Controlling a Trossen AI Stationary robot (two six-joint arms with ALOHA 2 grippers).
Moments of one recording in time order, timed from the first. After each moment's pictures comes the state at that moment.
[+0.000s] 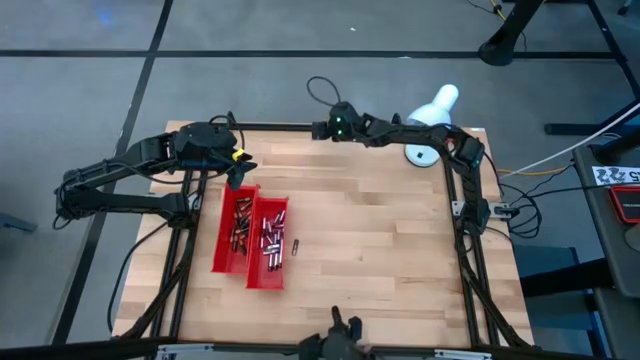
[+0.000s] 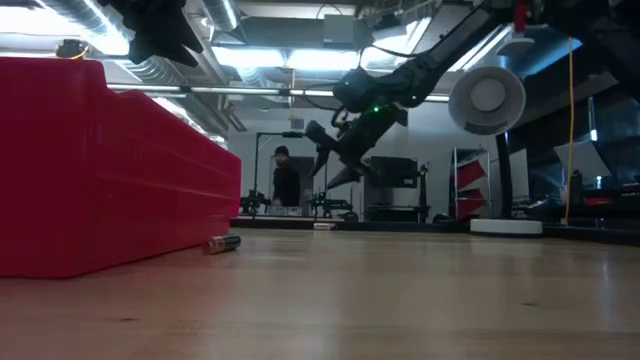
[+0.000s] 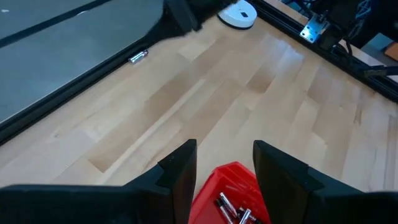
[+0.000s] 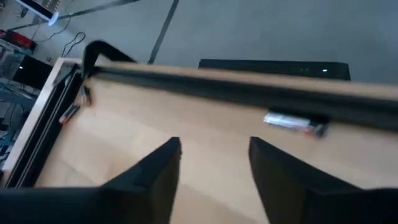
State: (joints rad) left arm 0.33 0.82 0.97 -0.77 -0.09 -0.34; right arm -0.53 2.05 1.45 -0.04 0.06 0.81
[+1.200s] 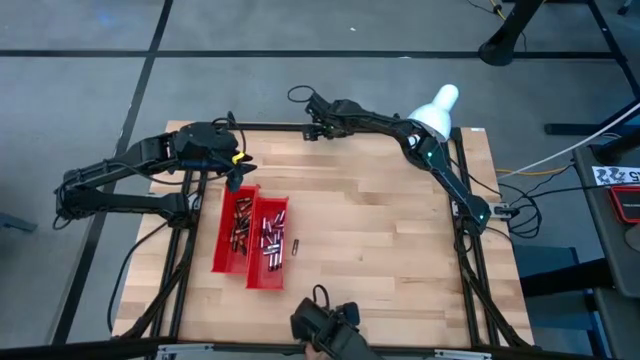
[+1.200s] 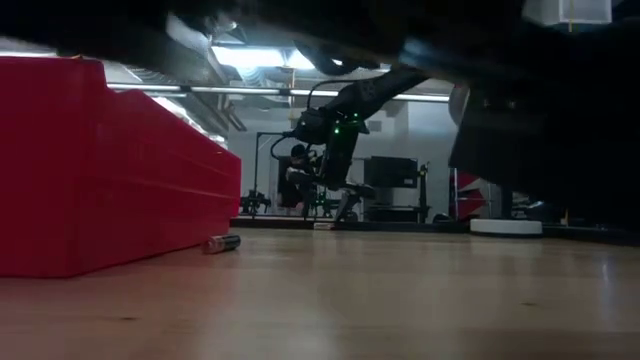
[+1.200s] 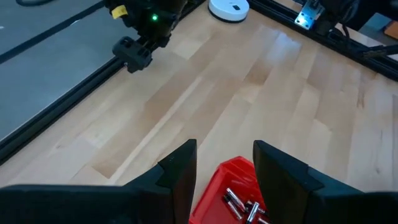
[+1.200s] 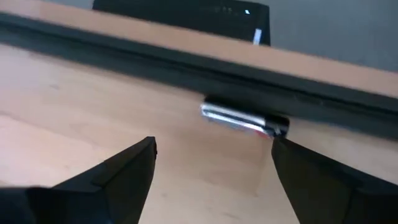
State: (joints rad) left arm 0.34 0.82 0.97 -0.78 -0.06 -0.25; right arm -0.57 2.52 2.23 -0.86 0.10 0.76
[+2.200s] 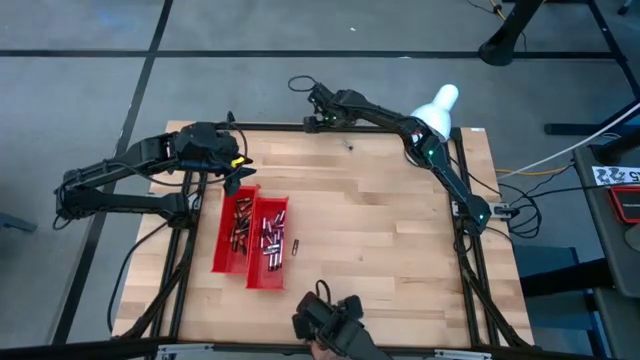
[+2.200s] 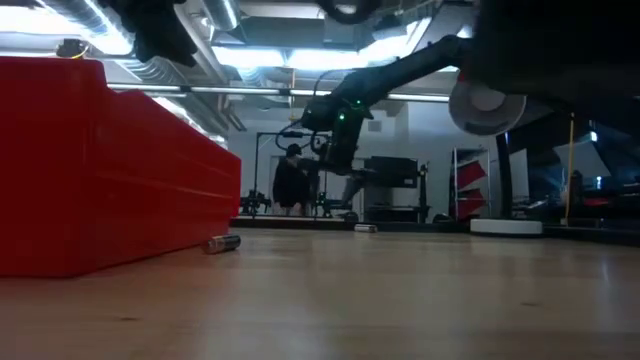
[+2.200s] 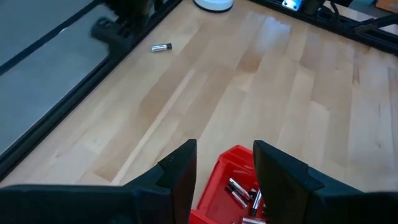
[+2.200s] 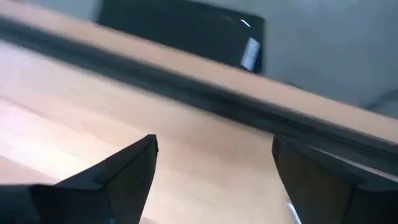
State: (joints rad) left arm 0.34 0.82 0.97 -0.80 -0.02 -0.15; right arm -0.60 2.52 2.34 -0.94 0.09 0.65
